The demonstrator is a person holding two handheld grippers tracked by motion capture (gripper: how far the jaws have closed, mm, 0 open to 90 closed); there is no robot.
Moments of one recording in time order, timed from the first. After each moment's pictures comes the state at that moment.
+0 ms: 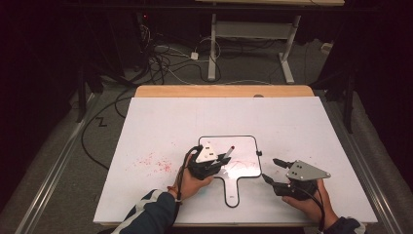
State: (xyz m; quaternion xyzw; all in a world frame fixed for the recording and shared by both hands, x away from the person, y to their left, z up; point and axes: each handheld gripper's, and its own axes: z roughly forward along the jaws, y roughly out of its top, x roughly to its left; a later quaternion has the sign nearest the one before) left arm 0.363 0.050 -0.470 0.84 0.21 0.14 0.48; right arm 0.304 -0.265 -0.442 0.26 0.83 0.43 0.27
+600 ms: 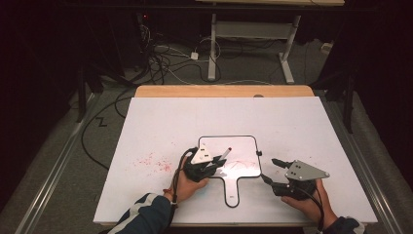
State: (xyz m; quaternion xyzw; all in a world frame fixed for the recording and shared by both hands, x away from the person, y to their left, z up) left arm 0.363 0.044 -0.474 0.83 0.23 0.11 0.49; right arm 0.304 -0.262 -0.442 0.25 0.83 0.43 0.27
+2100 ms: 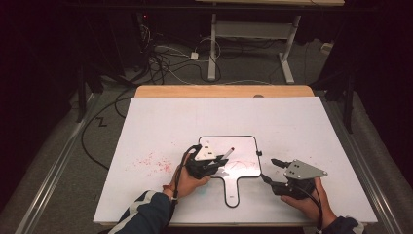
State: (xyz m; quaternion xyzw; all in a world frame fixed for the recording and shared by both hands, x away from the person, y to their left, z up) left arm 0.373 0.036 -0.467 0.85 0.21 0.10 0.47; right arm 0.307 -0.261 -0.444 0.26 0.83 0.42 0.26
